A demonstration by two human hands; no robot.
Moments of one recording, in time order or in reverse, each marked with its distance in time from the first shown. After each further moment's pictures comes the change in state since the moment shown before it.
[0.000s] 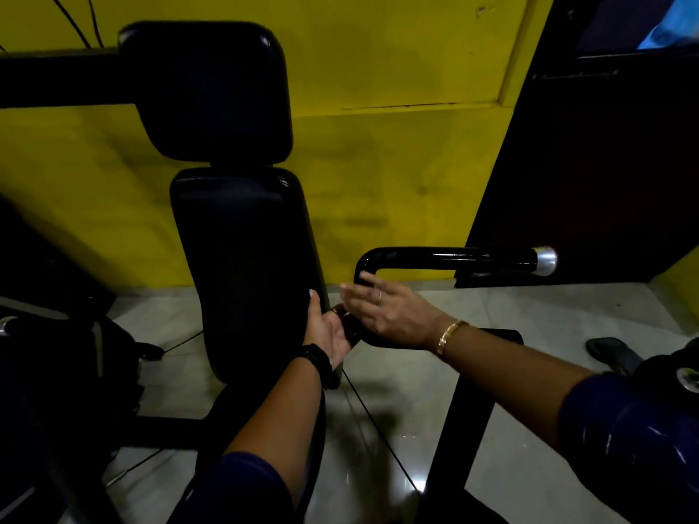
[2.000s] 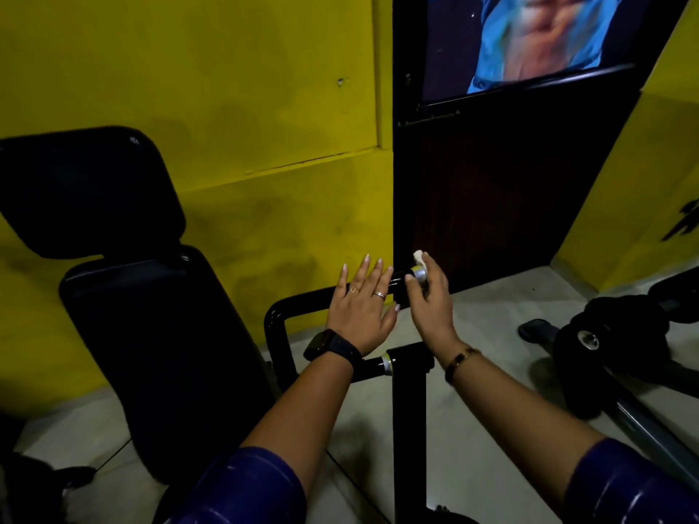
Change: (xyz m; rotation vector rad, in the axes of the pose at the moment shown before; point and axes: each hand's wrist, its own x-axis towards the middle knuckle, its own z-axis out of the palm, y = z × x) left_hand 0.000 -0.017 0.178 2.131 -0.121 1.257; right_hand -0.118 0.045 -0.060 0.947 0.641 1.713
